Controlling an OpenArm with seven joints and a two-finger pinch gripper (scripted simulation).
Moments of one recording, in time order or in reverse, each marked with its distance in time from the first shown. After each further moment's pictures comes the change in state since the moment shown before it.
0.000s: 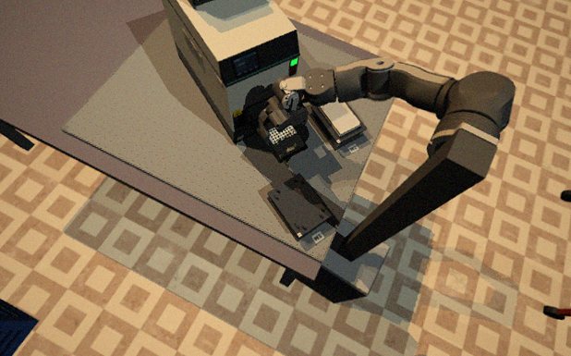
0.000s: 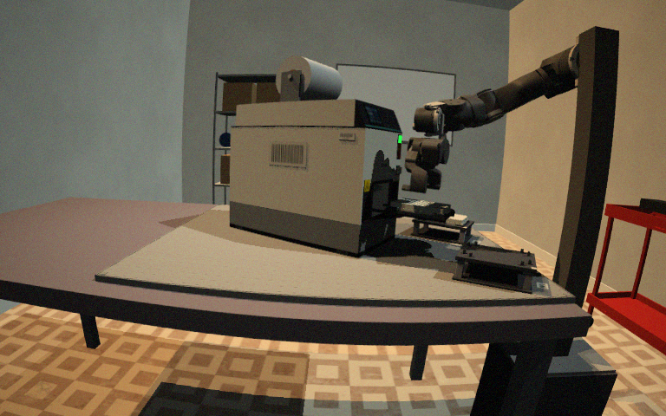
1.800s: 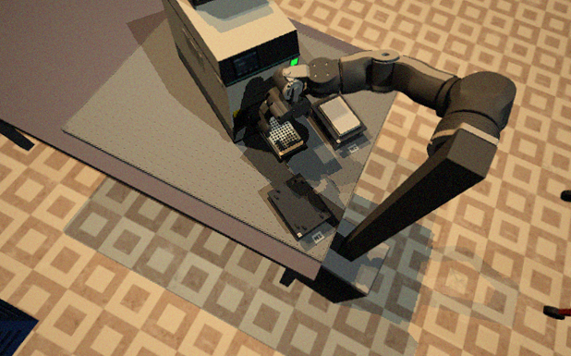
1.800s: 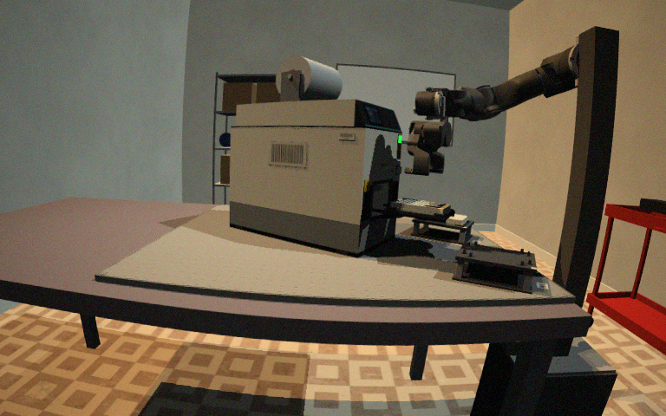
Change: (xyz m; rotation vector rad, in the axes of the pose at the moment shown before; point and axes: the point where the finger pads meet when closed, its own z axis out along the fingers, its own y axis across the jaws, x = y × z) arm 0.003 -0.001 -0.039 0.023 0.014 0.014
